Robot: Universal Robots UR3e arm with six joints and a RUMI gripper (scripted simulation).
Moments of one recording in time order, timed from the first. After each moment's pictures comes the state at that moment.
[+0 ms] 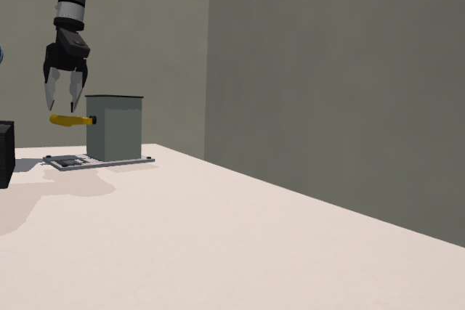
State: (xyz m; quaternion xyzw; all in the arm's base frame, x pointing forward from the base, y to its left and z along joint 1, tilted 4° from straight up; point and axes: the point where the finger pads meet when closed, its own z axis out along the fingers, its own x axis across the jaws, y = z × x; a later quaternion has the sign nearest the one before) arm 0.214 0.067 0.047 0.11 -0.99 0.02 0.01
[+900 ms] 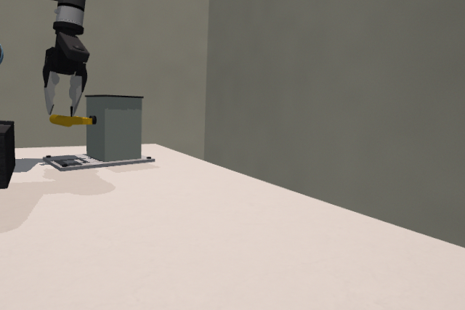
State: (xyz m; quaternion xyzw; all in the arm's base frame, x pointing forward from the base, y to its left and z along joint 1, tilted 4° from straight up) arm 0.214 0.066 0.037 0.11 -0.99 0.02 0.01
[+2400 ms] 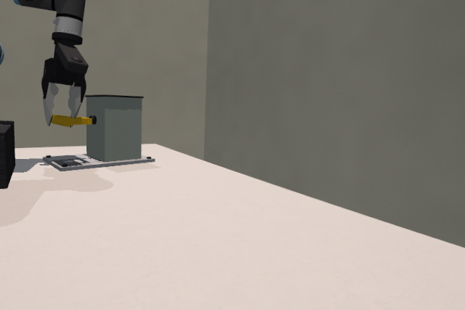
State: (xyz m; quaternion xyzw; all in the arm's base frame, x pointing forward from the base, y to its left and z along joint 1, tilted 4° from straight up) arm 0.213 0.065 0.011 0.11 -0.99 0.02 0.01
